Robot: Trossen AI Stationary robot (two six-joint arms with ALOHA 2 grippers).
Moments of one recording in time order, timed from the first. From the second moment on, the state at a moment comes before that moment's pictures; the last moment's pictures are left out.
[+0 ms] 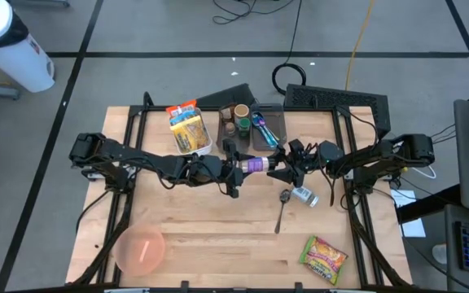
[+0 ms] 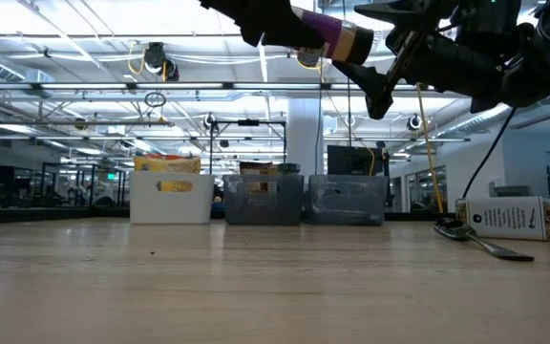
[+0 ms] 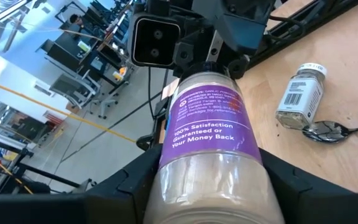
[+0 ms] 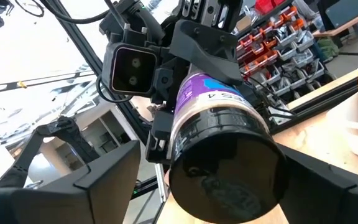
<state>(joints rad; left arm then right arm) -0.12 1.62 1.15 0.19 -0.46 0.63 -0.14 1.38 0.33 1.31 -0.37 0.67</state>
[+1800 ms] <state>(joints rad) -0.12 1.62 1.16 0.18 -0.42 0.65 -0.14 1.38 0.33 1.35 -0.34 0.66</state>
